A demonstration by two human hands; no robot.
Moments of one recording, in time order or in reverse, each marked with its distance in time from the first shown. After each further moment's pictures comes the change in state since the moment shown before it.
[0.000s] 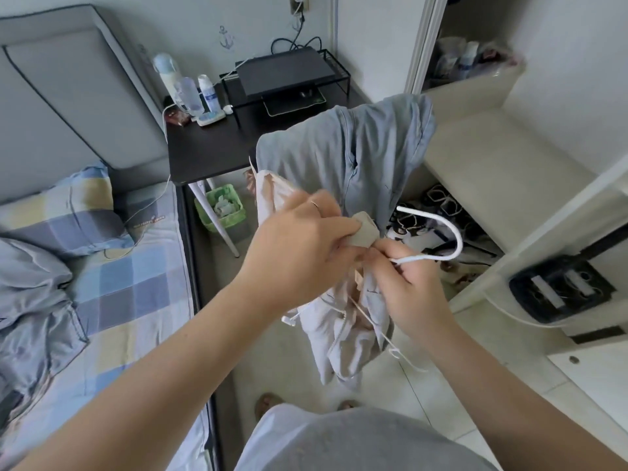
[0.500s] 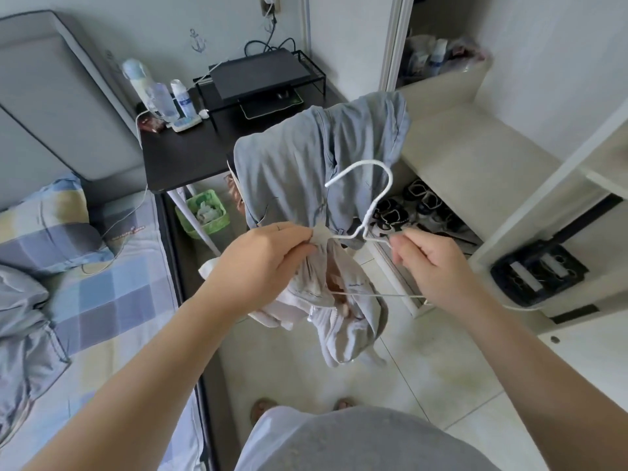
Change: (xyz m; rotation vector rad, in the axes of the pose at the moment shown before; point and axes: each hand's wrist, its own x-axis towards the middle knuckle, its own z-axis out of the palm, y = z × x) left_hand -0.011 -0.033 0.016 -0.168 0.019 0.119; right_hand 0.008 0.021 -0.065 -0.331 -0.027 0.069
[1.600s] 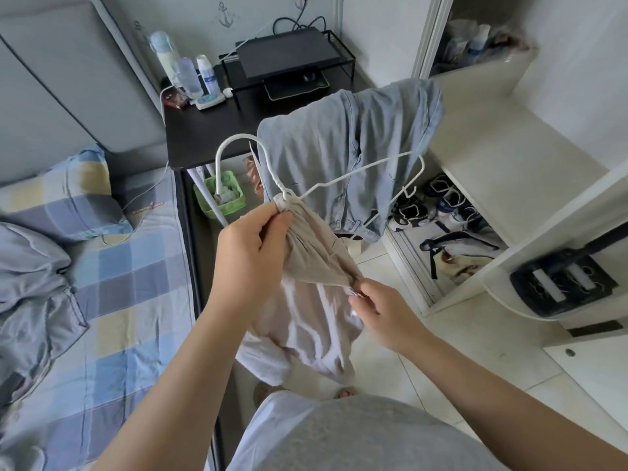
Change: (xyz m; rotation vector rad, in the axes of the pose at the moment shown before) left_hand -0.024 -0.008 0.011 -0.346 0.415 -0.522; right_hand -0.022 0.056 0.103 -0.049 -0.311 0.090
